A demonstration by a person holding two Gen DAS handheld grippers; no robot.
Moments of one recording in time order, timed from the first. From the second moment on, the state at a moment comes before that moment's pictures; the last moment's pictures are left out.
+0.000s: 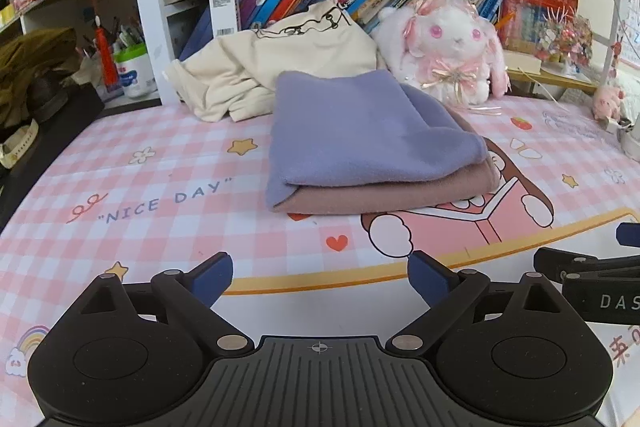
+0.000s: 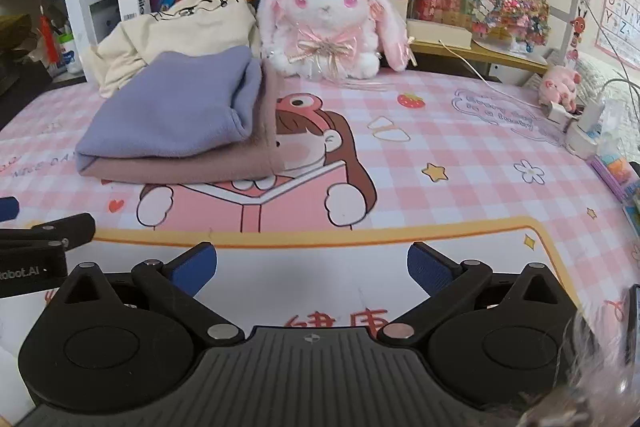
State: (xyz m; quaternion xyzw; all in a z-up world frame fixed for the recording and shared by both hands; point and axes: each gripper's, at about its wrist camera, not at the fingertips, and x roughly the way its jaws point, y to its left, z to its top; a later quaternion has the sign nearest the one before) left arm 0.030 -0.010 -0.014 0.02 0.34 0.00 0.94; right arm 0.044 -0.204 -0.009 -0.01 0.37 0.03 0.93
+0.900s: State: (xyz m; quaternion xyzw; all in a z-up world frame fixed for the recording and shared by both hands) left arm 0.025 -0.010 -0.016 0.01 0.35 0.00 0.93; right arm 0.039 -0.203 -0.014 0.00 0.39 0.03 0.92
